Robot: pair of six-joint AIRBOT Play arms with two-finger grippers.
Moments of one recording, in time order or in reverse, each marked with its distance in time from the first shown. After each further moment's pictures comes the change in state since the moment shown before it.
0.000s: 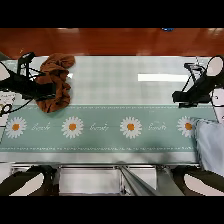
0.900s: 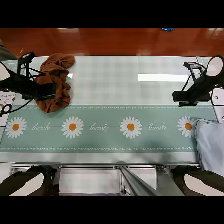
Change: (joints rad) left arm 0.000 0.000 0.000 0.000 0.000 0.000; right arm 0.000 0.000 0.000 -0.014 -0.040 -0.036
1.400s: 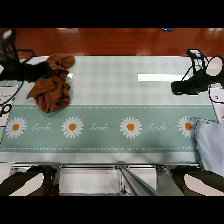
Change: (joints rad) left arm 0.043 0.000 0.058 0.015 0.424 0.001; right arm 0.000 0.000 0.000 -0.016 -0.282 -0.004
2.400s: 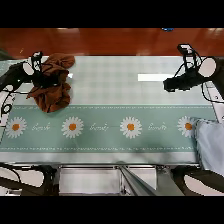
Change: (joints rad) left arm 0.070 -0.554 0.146 0.079 0.048 0.144; right arm 0.072 0.000 0.000 0.042 -0.101 -0.071
